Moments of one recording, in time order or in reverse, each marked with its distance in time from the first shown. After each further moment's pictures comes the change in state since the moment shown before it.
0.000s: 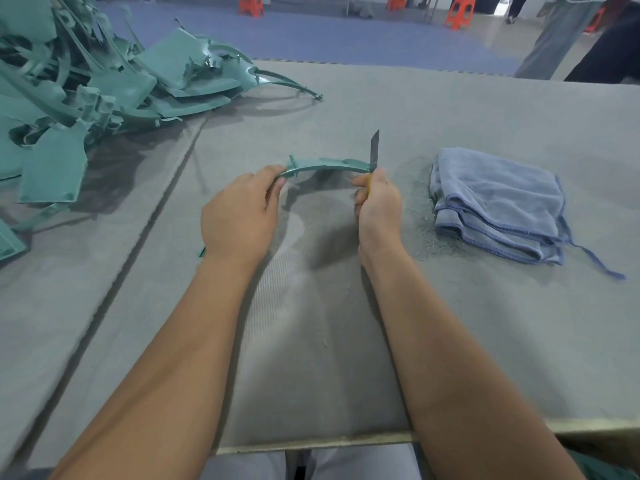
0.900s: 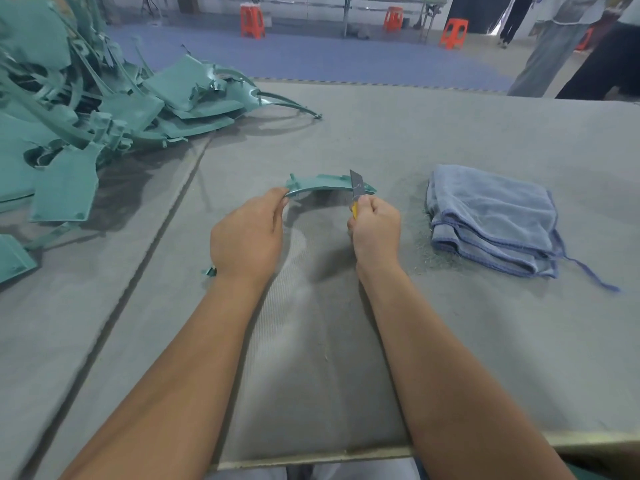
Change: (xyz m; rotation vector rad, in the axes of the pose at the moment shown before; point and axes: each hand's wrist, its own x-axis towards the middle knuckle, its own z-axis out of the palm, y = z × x) left_hand -0.004 0.003 0.006 0.039 0.011 -0.028; right_hand 0.012 0.019 0.001 -0.134 0.020 -0.135
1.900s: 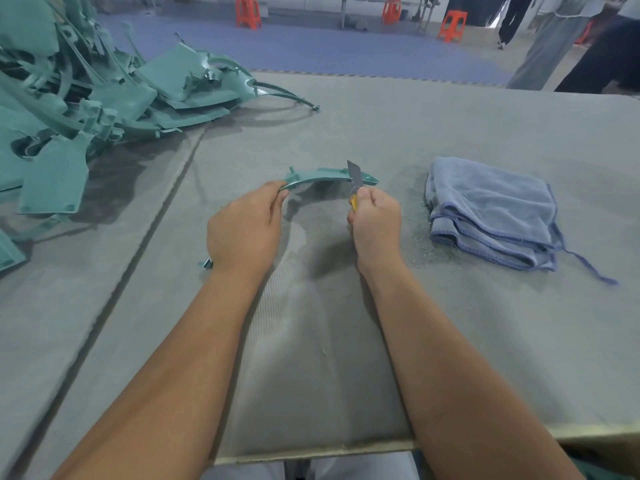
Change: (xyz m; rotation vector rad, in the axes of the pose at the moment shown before) left_hand 0.000 0.001 0.000 -0.040 0.019 0.023; right_hand -0.004 -0.005 -0.005 -0.068 -0.036 -0.031
